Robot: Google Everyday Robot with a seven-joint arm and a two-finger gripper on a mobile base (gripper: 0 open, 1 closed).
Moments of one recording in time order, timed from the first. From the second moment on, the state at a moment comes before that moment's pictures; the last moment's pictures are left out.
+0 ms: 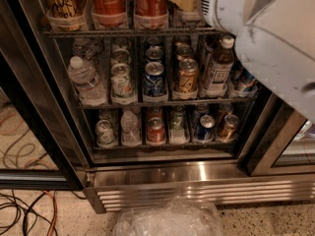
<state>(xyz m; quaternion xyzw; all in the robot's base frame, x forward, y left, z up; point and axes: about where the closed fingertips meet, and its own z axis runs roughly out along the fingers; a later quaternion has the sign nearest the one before) 0.572 -0.082 1.113 -0.11 0.74 0.05 0.67</state>
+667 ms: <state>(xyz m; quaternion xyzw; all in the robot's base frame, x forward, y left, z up) 0.613 -0.066 1.092 -0.11 0.74 0.02 0.66</state>
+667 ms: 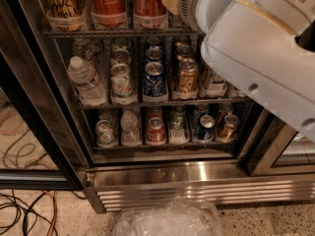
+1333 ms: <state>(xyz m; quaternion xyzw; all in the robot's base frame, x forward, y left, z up) 0.623 -0.084 1.089 -0.07 0.73 -0.03 0.68</state>
